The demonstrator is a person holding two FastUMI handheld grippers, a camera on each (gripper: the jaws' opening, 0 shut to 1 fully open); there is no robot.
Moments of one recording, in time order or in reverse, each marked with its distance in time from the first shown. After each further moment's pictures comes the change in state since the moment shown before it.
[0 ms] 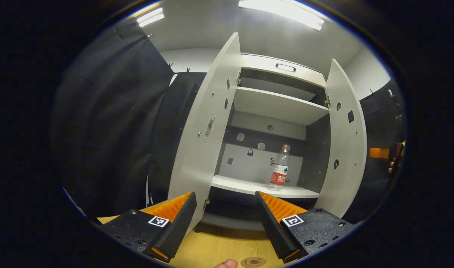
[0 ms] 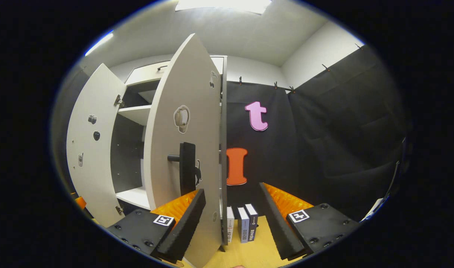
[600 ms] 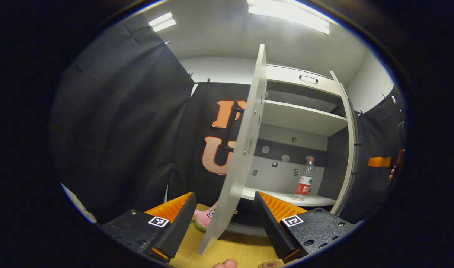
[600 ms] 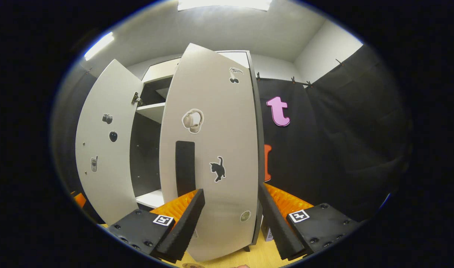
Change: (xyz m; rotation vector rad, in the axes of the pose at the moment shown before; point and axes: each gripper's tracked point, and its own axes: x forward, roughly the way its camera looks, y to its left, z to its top) left arm -0.005 0.087 0.035 -0.028 -0.100 0.185; right arm 0.006 0.072 -0.017 0.017 0.022 0.101
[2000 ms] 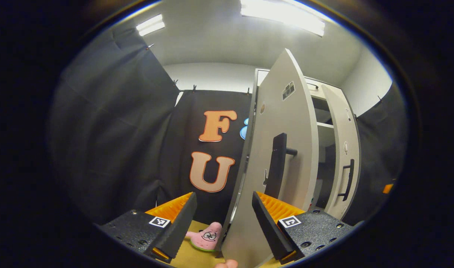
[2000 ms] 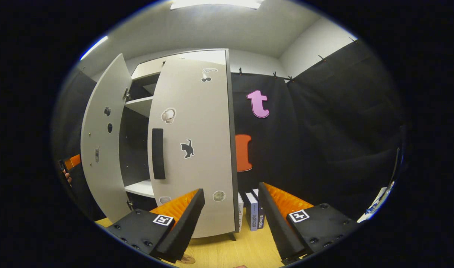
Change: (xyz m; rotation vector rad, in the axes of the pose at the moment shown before) left arm 0.094 -0.049 0.050 0.034 -0.039 -0.174; right arm -0.065 -0.058 -0.034 0.023 0.054 -0.100
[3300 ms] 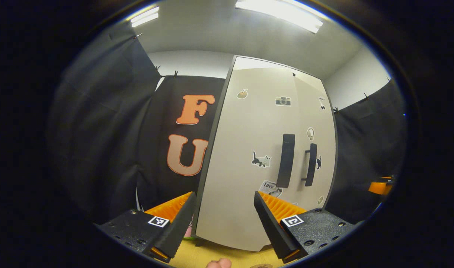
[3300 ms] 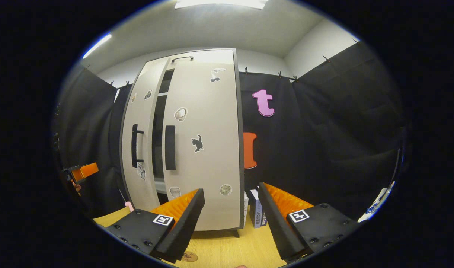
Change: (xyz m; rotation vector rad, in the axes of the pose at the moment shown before) left arm -0.044 -0.047 -0.051 0.002 0.120 -0.115; right arm -0.012 0.021 -0.018 -0.010 -0.001 0.047
